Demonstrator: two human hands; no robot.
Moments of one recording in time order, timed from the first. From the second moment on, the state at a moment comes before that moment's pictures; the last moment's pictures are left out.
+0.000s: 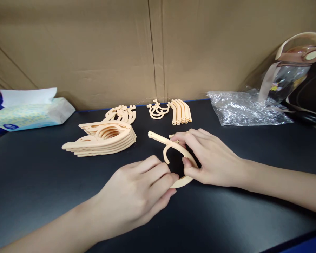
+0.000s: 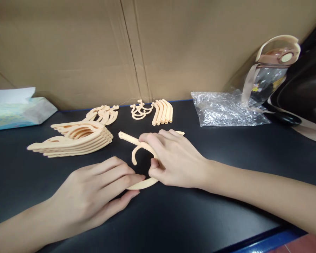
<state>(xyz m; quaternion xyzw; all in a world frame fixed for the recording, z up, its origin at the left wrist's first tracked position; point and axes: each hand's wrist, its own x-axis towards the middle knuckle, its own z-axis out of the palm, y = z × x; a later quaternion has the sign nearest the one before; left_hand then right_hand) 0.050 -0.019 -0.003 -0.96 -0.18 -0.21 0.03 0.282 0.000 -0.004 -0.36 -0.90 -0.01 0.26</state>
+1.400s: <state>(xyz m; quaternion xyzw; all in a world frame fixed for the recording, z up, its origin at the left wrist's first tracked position) 0.048 -0.013 -0.007 -0.93 -0.27 -0.24 -0.05 0.311 0.045 -0.002 -0.40 -0.85 0.03 0.33</state>
